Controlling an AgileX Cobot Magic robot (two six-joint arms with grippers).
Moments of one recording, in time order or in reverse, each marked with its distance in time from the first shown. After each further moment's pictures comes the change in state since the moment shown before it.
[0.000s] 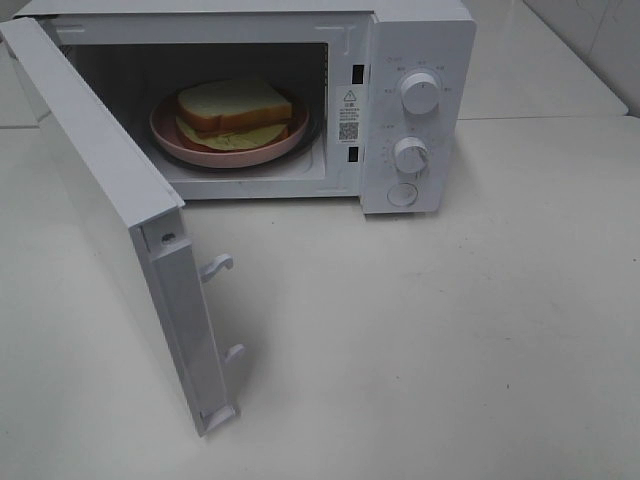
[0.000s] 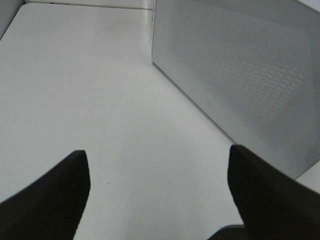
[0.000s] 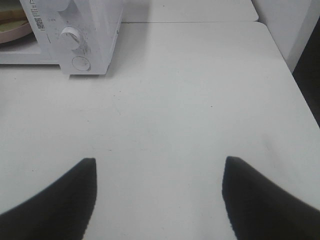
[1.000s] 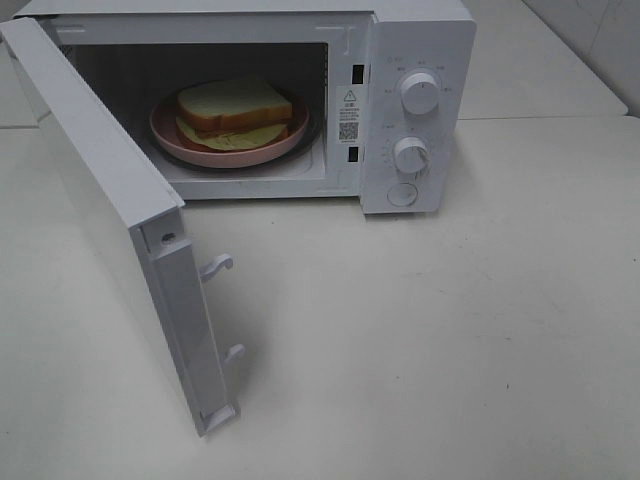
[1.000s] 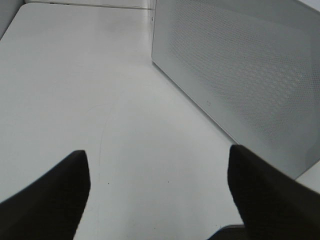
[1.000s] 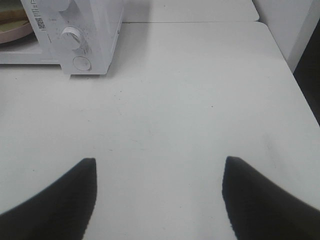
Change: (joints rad) left arm 0.000 0.000 0.000 0.000 0.000 0.000; right arm 0.000 0.000 0.000 0.002 0.000 -0.001
